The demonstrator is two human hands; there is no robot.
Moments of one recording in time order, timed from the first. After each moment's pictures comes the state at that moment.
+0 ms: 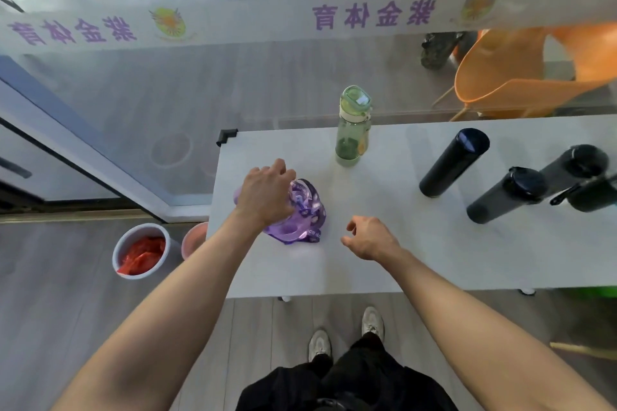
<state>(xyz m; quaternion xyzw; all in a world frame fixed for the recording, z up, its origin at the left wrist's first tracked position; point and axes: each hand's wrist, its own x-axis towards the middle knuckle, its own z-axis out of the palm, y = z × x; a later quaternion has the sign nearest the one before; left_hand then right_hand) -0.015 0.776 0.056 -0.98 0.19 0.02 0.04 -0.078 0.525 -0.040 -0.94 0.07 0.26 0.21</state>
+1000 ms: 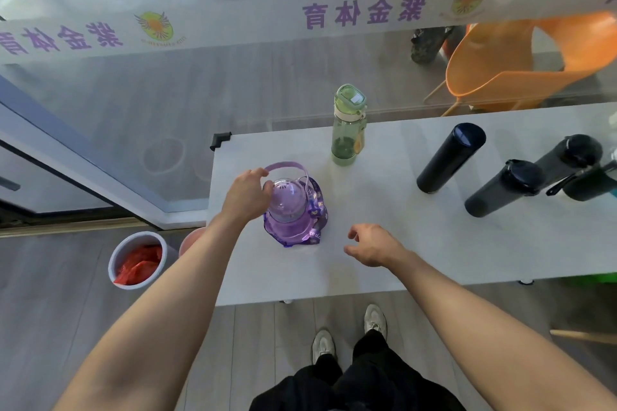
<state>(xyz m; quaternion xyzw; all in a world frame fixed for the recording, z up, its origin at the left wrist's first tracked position) 0.007 0.806 0.029 -0.97 -0.01 0.11 -0.23 -0.089 0.520 -0.034 -0.93 0.04 0.33 0.18</state>
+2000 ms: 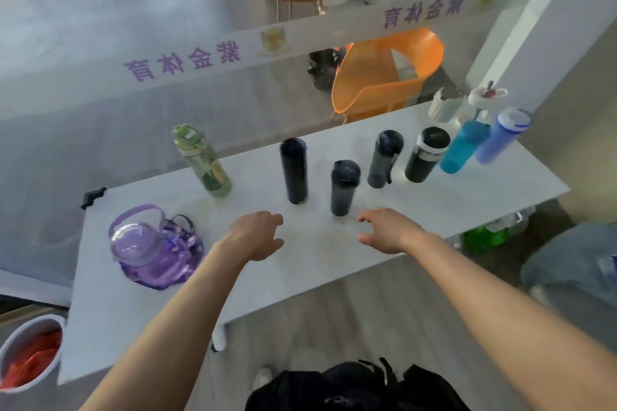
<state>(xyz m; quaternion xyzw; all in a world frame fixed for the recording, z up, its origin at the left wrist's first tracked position) -0.082 0.498 0.074 -0.93 0.28 0.23 0.04 -0.190 0.207 0.066 -0.95 0.10 0.24 0.16</state>
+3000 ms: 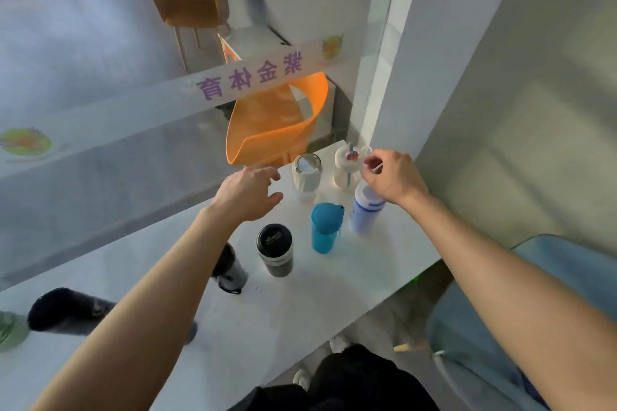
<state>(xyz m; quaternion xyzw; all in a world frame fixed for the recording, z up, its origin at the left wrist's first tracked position) 0.055 0.020 0.147 -0.92 0.37 0.09 -0.09 -0.096 -0.245 0.146 -0.92 0.28 -0.09 0.25</state>
